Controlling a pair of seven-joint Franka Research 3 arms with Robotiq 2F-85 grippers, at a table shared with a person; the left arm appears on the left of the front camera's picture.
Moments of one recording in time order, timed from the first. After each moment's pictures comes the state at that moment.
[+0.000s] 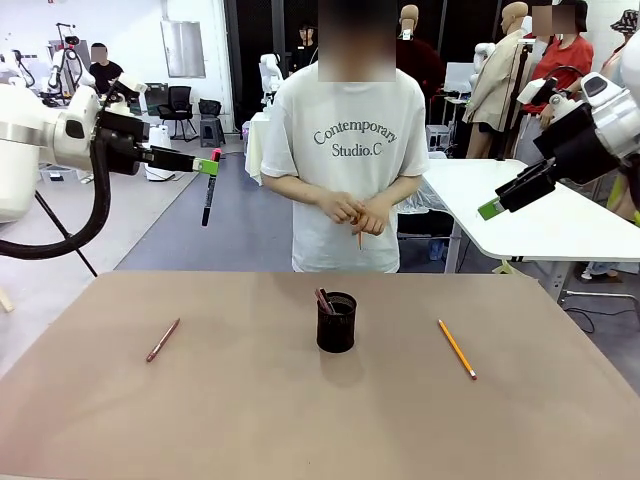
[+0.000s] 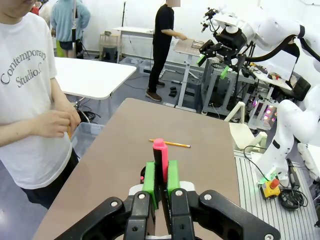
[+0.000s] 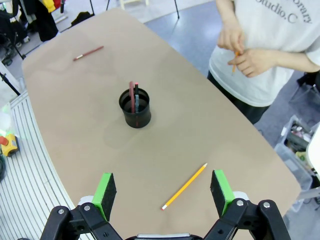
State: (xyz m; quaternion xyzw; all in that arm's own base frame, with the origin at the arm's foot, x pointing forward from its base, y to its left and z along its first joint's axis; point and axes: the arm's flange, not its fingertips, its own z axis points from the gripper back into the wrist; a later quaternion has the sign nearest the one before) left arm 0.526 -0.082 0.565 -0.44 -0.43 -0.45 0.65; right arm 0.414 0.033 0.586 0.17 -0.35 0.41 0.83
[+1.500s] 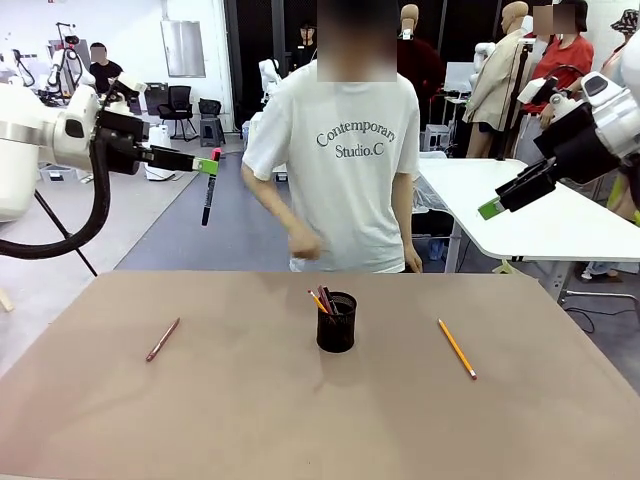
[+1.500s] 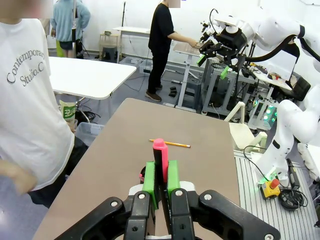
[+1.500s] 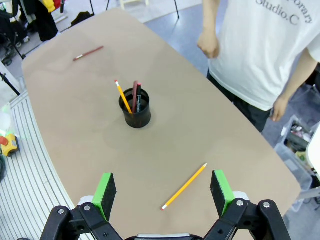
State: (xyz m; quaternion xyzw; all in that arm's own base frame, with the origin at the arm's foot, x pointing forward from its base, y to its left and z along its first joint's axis) left arm 0.526 -0.082 0.565 -0.44 -0.43 -0.45 0.65; right arm 0.414 0.033 0.586 0.17 -0.35 0.41 0.83
